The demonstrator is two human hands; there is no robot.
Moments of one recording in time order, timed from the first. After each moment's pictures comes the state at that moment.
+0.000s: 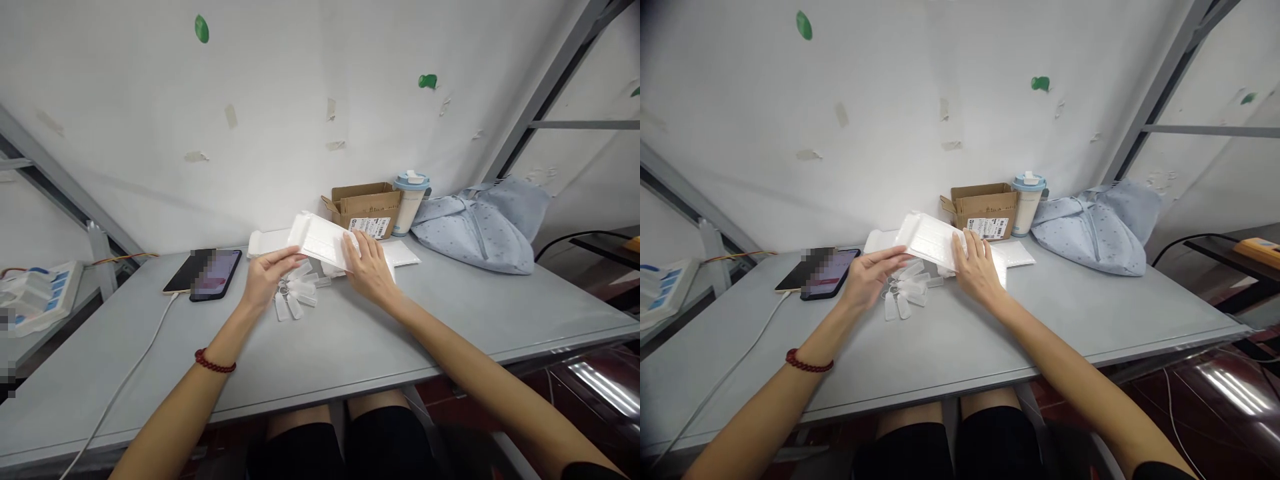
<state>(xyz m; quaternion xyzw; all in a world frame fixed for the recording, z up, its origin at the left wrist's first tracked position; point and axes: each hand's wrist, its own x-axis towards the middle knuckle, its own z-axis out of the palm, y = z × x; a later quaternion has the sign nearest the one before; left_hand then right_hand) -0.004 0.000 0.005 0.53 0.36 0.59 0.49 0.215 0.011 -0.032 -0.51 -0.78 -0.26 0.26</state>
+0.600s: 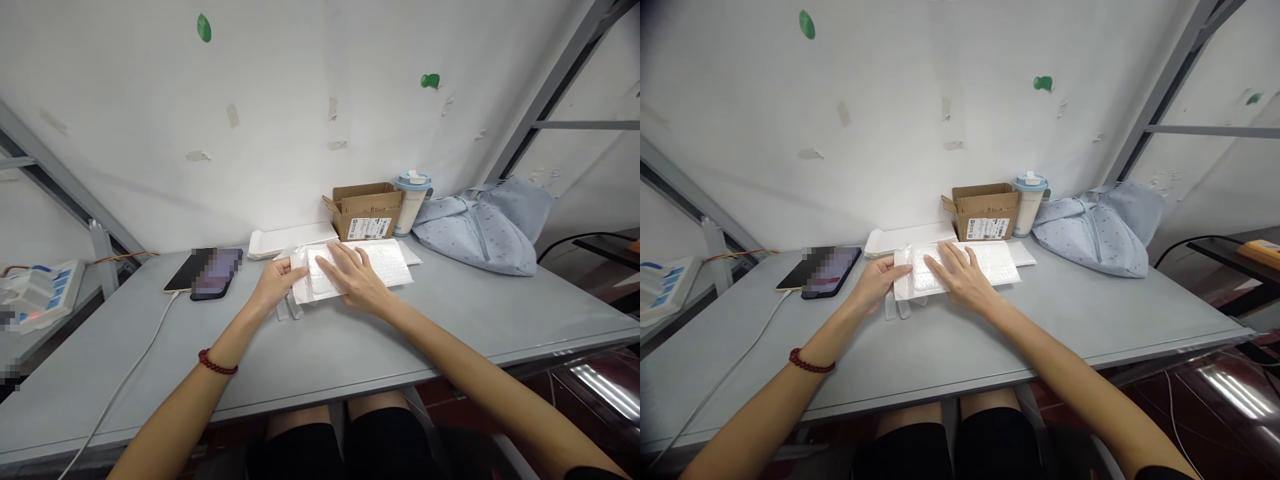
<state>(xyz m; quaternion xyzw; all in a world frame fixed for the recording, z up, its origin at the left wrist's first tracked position) 0.001 0.000 -0.001 0.54 0.44 0.47 0.54 0.208 -0.004 -0.026 -0.37 -0.87 -0.22 0.22</state>
